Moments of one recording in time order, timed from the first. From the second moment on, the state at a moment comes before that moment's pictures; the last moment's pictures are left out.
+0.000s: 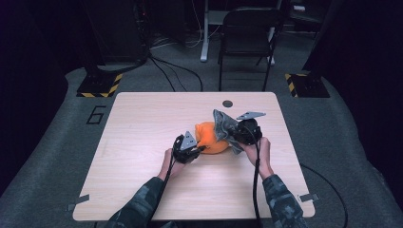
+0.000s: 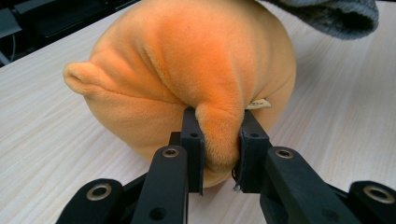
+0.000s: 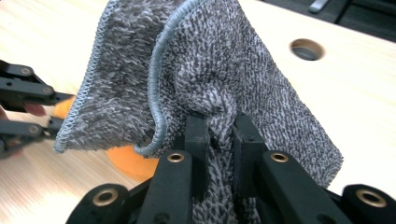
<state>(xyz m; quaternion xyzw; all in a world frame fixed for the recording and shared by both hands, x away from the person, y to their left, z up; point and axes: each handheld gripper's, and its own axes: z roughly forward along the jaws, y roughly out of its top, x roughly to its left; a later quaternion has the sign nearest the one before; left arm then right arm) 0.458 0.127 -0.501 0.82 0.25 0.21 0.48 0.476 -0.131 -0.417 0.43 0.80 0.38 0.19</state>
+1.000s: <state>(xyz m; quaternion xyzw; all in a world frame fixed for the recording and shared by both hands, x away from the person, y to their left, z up) 0.460 0.142 -0.430 0.80 0.31 0.08 0.51 0.453 -0.218 -0.443 0.50 0.78 0.32 0.21</state>
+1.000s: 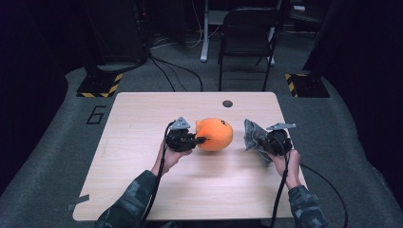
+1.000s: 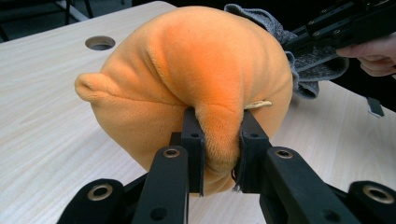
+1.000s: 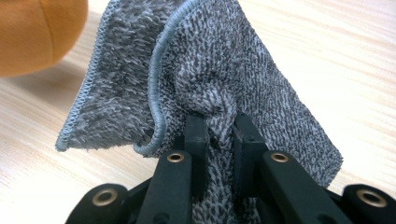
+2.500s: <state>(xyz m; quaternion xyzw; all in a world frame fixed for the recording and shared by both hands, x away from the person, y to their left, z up) 0.469 0.154 -0.458 0.80 0.36 0.03 0.47 0.448 -0.205 -0.450 0.48 0.80 0.31 0.20</state>
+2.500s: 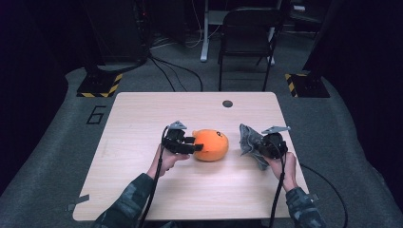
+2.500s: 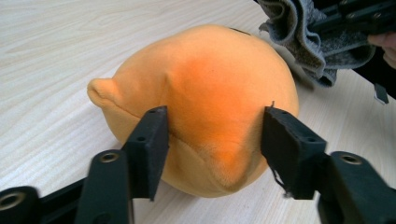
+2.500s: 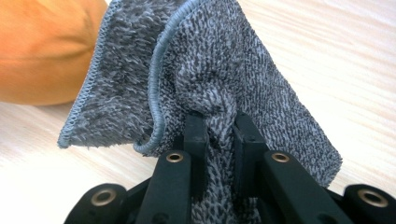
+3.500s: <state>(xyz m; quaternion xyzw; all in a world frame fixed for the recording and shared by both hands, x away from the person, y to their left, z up) 0.468 0.162 -0.462 0.79 0.37 0.02 0.49 0.448 -0.074 -0.416 0.36 0.85 0.34 0.19</state>
